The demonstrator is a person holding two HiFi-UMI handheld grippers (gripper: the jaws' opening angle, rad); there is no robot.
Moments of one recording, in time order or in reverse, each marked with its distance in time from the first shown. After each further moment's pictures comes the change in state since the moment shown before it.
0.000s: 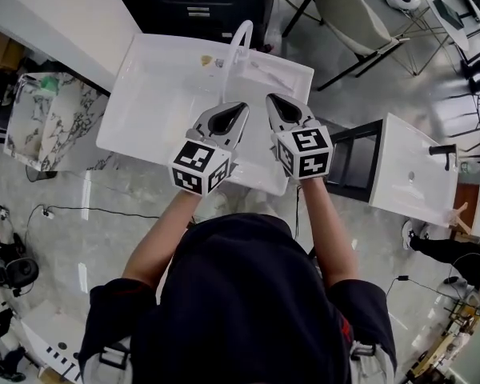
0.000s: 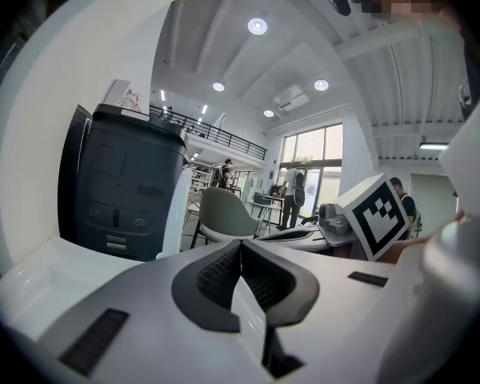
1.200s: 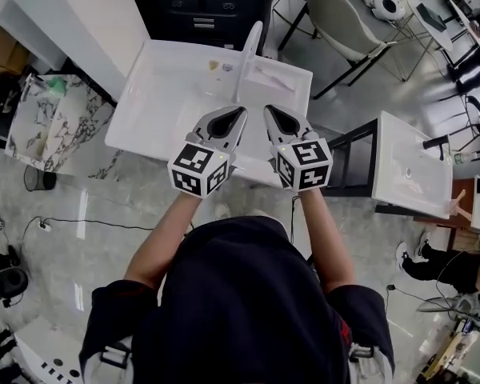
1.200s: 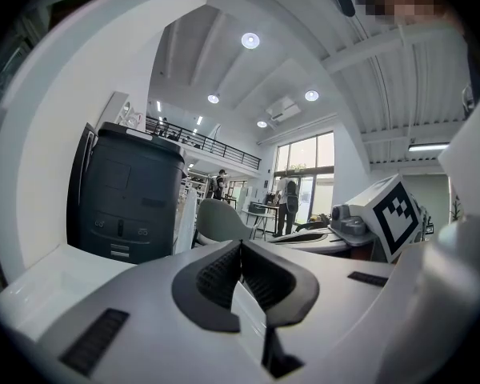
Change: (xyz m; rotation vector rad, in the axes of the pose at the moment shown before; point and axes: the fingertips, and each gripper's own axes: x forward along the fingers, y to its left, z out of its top) left arm -0.068 -0.012 0.003 0.031 -0.078 -0.032; right arm -0.047 0.074 0.008 -0.019 -0.088 -0.017
